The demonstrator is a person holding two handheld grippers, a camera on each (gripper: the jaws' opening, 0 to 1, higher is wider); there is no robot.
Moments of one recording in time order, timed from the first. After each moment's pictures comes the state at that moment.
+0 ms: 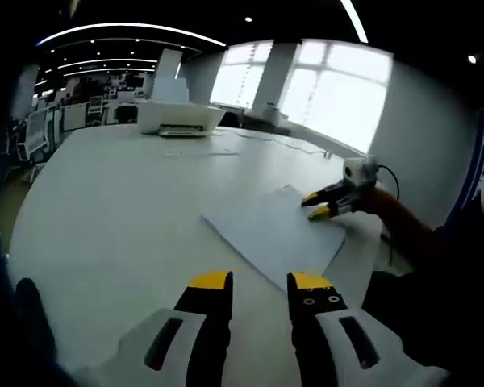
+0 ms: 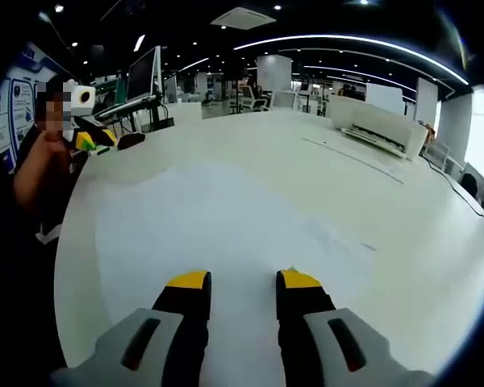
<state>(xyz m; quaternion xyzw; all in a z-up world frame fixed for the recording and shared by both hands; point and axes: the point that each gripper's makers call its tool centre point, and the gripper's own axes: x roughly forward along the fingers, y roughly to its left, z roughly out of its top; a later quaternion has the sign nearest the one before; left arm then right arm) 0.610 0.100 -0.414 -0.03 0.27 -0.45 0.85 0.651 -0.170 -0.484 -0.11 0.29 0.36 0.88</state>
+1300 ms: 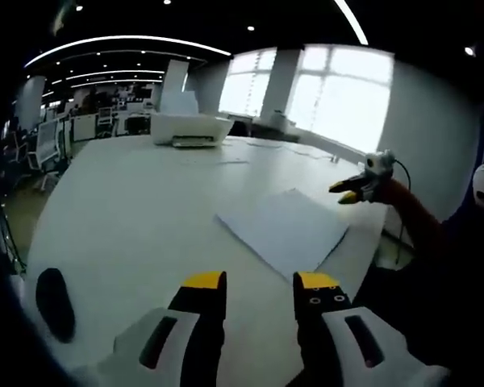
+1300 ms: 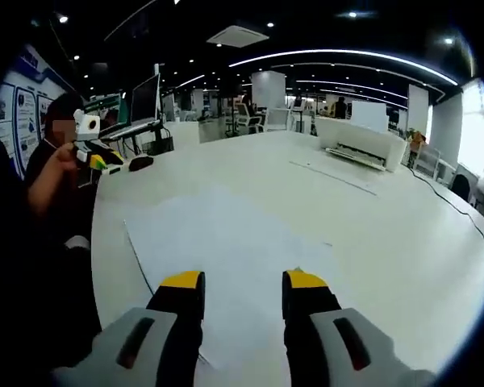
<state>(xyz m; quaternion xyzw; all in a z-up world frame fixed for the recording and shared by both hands) 0.587 0.125 -0.395 -0.02 0.24 -0.43 0.87 0.607 -0.218 -0.425 -0.09 0.25 0.35 0.90</state>
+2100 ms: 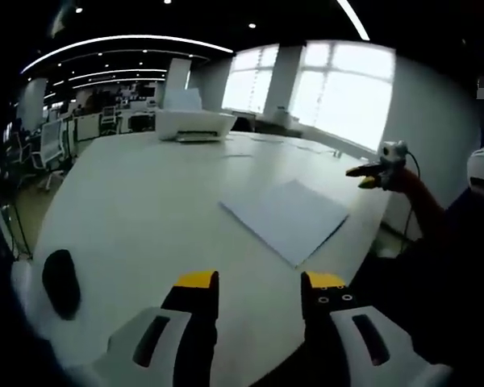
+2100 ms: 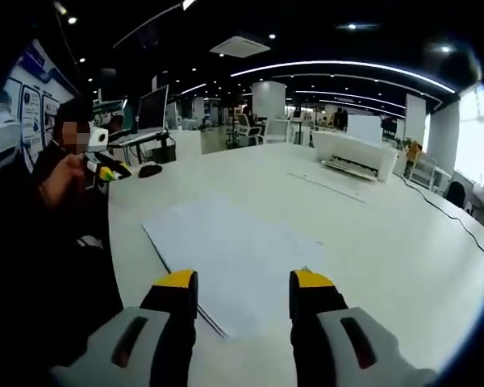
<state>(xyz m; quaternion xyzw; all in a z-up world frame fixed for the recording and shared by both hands) 0.564 0.148 -0.404 -0.01 0.25 -0.42 0.87 0.579 -0.245 -0.402 -0.09 0.22 0.35 0.90</state>
